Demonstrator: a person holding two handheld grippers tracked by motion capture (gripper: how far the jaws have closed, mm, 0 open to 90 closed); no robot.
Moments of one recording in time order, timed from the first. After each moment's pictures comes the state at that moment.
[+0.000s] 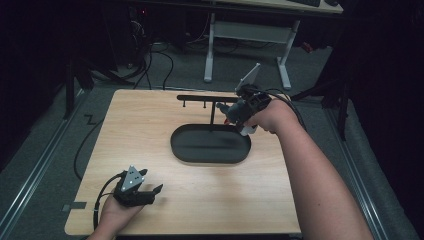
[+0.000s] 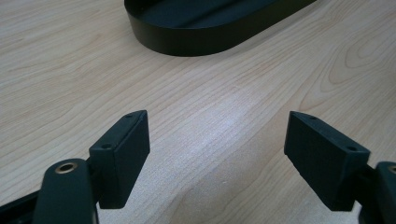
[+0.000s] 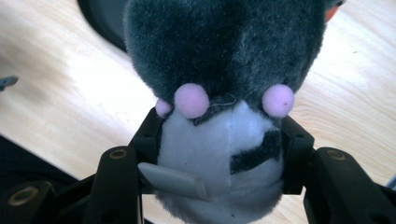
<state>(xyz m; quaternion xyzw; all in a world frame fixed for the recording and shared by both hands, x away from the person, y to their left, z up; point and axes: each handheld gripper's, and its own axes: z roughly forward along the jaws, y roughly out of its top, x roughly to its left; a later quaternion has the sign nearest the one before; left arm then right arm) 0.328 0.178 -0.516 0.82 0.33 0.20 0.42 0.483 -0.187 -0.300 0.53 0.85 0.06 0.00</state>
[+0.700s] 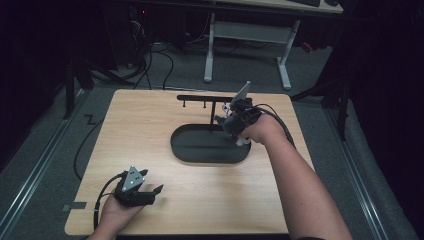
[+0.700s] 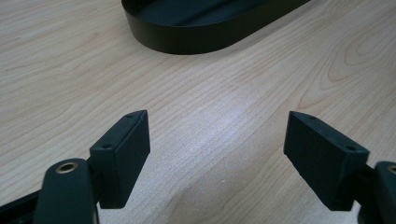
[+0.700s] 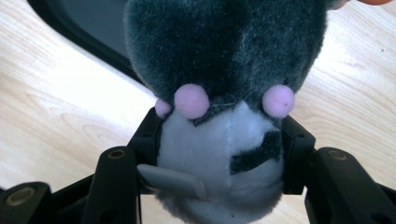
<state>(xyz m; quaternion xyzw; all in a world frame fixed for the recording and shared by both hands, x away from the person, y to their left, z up) 0.328 0.177 -0.517 0.82 0.33 0.20 0.42 0.492 -0.180 -0.366 0.52 0.85 0.04 0.01</state>
